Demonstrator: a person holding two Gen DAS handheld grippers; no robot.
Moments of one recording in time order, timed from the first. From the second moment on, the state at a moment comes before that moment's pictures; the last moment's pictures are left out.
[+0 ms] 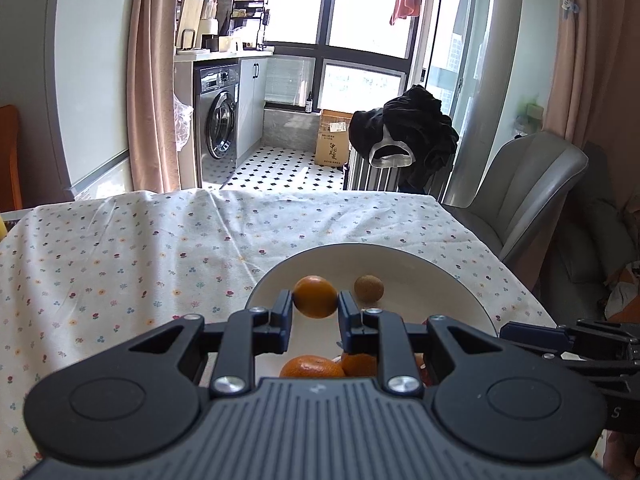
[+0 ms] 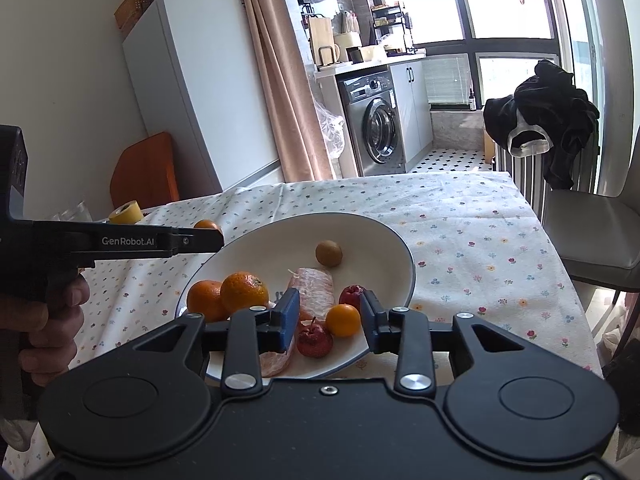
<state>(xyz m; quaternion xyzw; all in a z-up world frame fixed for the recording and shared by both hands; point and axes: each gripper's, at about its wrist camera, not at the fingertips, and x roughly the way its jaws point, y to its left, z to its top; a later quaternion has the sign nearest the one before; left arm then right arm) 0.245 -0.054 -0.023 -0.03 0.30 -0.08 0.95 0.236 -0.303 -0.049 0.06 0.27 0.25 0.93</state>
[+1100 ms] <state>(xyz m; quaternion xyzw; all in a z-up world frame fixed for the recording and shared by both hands) 0.211 -0.035 -0.020 -0.05 0.31 -0.07 0.95 0.220 -0.284 -0.040 0.05 0.27 0.26 0.93</state>
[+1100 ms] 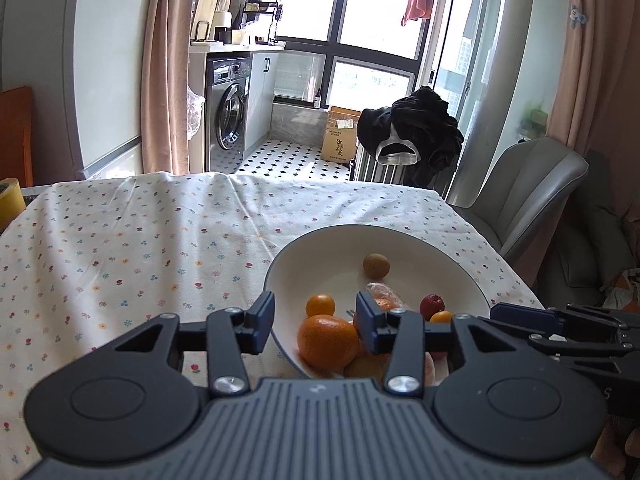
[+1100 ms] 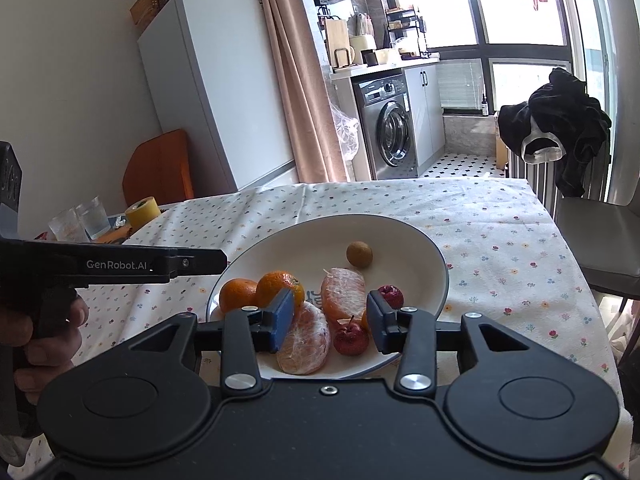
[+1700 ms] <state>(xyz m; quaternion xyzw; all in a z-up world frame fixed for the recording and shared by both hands) 0.166 -0.015 -0.009 -0.07 0.29 -0.05 0.95 0.189 -0.280 -0.024 0.04 0.26 0.25 0.93</state>
